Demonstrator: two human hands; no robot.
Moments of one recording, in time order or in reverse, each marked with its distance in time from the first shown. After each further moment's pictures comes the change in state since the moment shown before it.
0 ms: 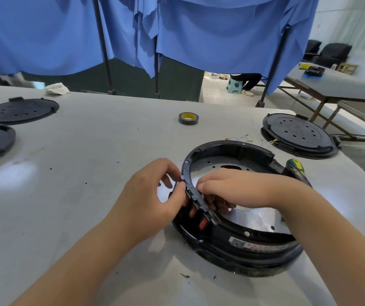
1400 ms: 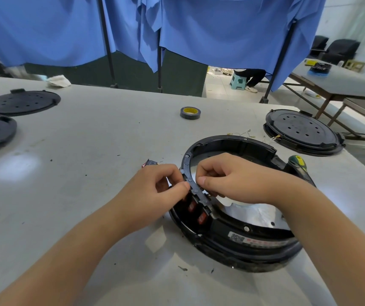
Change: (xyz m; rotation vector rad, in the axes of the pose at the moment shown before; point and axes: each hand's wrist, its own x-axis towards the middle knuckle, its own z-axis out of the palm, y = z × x) left_hand 0.002 0.006 -0.005 -0.246 -0.226 -0.183; right_hand -0.001 0.005 0.002 0.119 0.121 -0.153
